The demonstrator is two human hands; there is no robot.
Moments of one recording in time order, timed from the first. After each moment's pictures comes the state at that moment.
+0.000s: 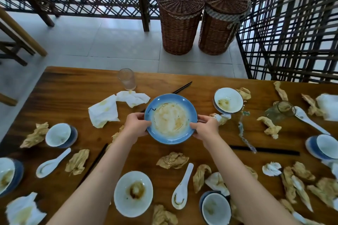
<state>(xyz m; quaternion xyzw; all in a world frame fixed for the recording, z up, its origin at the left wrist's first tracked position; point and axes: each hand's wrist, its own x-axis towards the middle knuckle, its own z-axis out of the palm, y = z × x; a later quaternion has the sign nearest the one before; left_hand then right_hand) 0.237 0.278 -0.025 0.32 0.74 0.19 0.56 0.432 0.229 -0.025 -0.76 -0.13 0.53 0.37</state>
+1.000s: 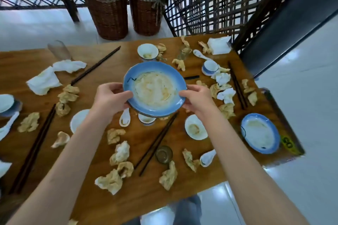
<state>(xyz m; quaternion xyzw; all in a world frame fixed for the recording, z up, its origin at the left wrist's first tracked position) 0.301 0.069 0.118 0.50 0.62 0.24 0.56 0.496 -0.025 0.123 -0.73 -0.10 0.45 0.50</state>
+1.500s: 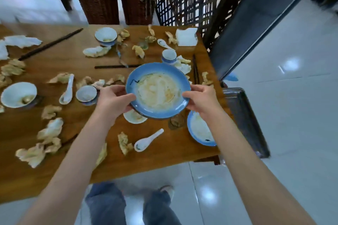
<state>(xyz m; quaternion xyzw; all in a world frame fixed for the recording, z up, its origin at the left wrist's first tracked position) 0.472 -0.093 0.121 0.45 0.63 0.25 0.58 0.675 -0.168 0.129 -0.74 -0.16 0.45 0.47</state>
